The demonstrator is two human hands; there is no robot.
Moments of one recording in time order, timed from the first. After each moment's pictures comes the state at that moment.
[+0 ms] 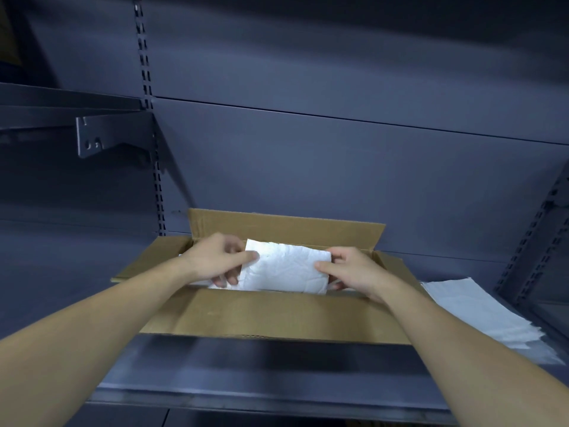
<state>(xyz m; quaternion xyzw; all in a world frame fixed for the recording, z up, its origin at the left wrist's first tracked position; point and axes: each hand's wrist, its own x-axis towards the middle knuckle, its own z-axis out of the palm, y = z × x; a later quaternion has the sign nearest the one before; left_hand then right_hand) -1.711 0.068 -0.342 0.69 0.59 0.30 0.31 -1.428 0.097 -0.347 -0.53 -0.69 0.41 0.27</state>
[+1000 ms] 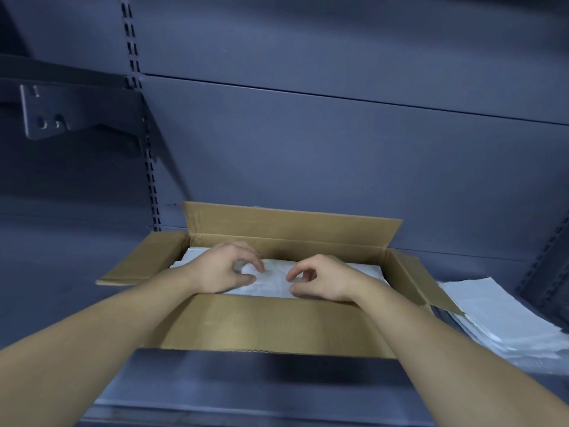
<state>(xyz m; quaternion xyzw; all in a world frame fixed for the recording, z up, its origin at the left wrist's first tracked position) -1.724 0.115 -0.391 0.83 0.50 0.22 0.14 -1.471 0.129 -0.372 -0.49 -0.83 0.25 0.09</state>
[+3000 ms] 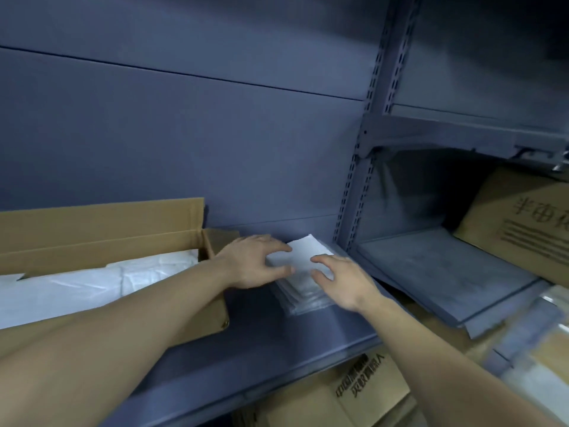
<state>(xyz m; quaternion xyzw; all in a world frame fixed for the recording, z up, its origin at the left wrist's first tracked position) -1.348 0.130 -0.373 0.91 0.37 0.11 0.10 -1.130 0.054 -0.408 -0.73 -0.65 0.08 0.17</state>
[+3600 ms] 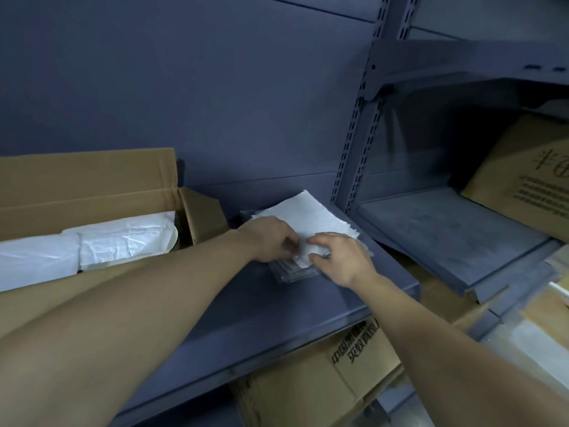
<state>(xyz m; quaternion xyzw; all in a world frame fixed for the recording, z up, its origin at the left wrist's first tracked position) -1.282 0.159 -0.418 0.94 0.33 -0.01 0.12 -1.114 0.071 -0.456 -0.74 -0.65 0.05 0.18</state>
